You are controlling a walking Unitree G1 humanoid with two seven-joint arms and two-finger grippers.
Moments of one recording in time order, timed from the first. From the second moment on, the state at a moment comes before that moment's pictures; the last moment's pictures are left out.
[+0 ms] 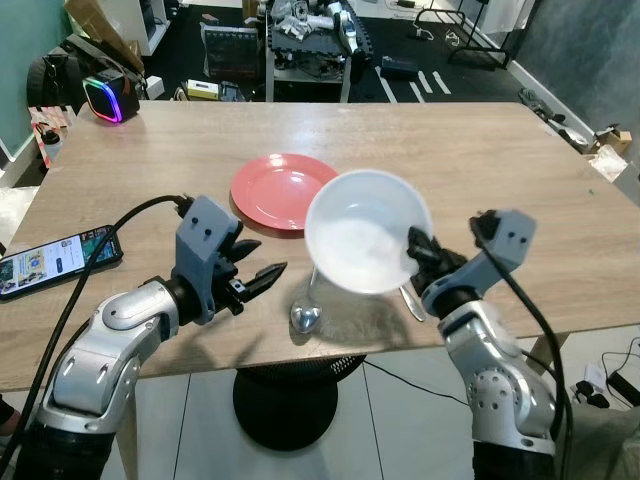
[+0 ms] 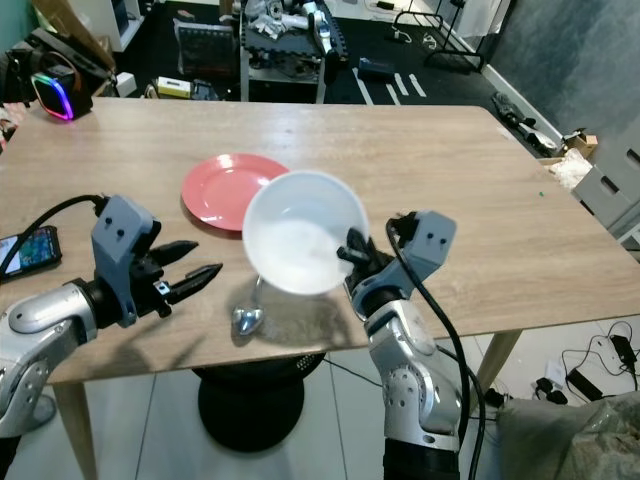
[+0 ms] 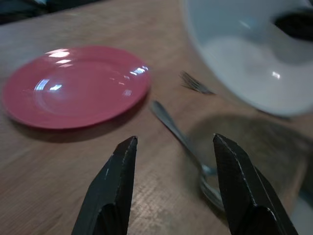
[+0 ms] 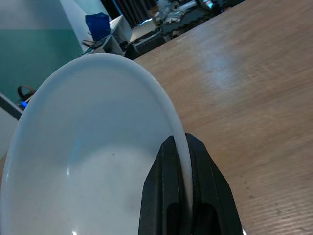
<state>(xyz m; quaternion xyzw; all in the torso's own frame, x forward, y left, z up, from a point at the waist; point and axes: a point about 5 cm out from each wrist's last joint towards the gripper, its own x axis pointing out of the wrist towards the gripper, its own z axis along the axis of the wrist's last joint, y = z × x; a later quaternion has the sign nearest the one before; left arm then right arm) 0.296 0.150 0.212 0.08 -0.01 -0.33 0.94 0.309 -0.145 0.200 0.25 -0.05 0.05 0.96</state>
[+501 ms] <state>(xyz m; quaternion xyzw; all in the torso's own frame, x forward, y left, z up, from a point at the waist) 0.293 0.148 0.212 0.08 -0.02 -0.26 0.96 0.301 -0.176 0.183 0.20 -0.05 -0.05 0.98</state>
